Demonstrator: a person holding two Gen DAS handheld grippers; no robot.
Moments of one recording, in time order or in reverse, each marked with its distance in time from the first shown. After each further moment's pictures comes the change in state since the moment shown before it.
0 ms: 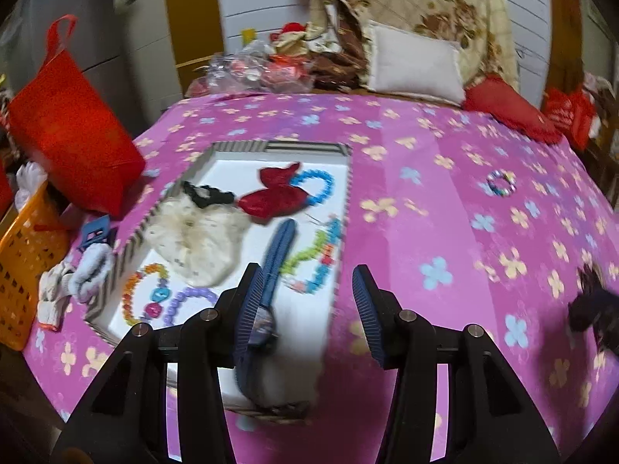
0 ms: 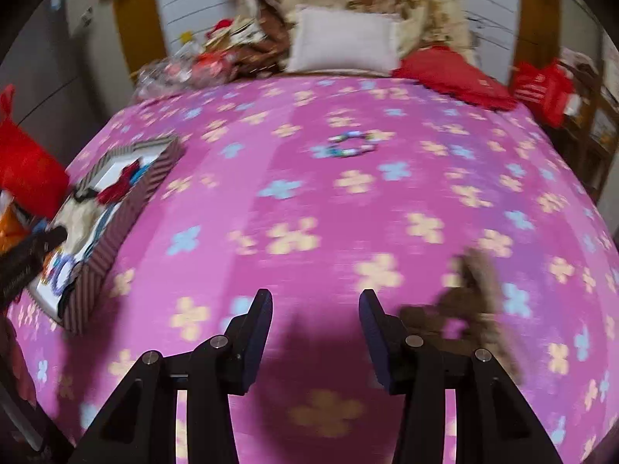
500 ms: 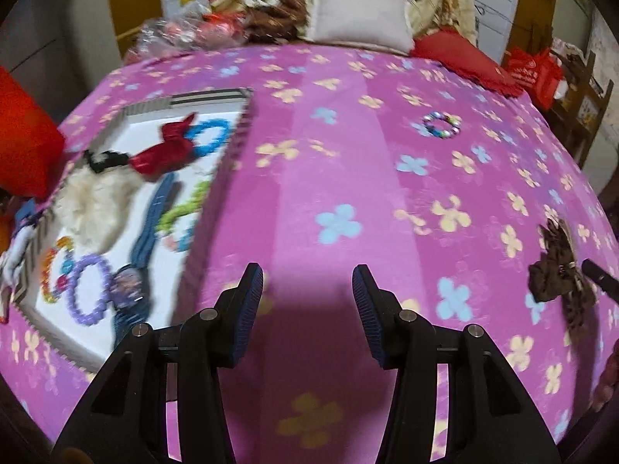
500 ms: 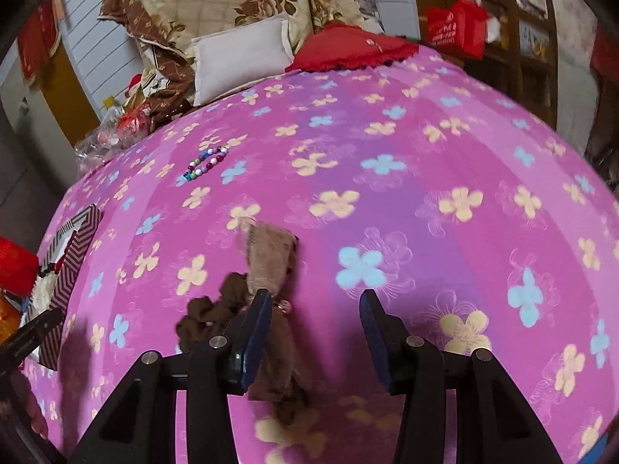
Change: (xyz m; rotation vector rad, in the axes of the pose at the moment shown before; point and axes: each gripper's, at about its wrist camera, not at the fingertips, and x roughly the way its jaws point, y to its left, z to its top) left arm 0.029 -0.077 -0.007 0.057 0.180 -0.173; right arm 0.006 -0.155 -0.035 0.277 -0.017 0.027
